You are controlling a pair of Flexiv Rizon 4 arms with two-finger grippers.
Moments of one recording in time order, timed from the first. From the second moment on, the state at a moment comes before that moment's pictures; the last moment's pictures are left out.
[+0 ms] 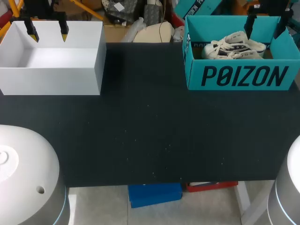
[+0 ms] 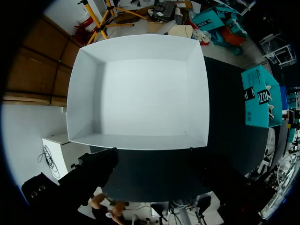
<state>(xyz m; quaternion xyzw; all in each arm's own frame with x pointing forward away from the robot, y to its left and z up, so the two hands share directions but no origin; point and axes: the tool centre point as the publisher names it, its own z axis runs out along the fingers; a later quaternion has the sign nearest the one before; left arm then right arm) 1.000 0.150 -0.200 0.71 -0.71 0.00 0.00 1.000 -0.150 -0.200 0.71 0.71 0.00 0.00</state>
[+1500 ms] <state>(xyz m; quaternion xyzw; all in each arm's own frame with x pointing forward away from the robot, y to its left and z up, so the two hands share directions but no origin) 1.000 0.150 -0.200 0.71 -0.71 0.00 0.00 0.992 -0.141 -0.166 0.59 0.81 0.02 -0.01</state>
